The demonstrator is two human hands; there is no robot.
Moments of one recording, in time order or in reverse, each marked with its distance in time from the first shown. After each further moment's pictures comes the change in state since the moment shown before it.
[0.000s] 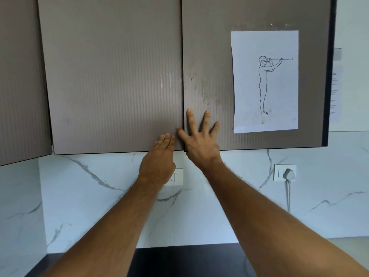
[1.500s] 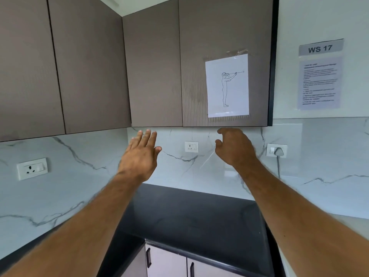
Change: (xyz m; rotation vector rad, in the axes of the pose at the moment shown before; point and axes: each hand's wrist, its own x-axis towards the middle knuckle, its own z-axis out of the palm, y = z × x) left_hand -0.249 0.327 -0.300 0.414 -0.172 -0.372; right_hand -0.330 0.234 -0.258 0.800 -0.052 0.107
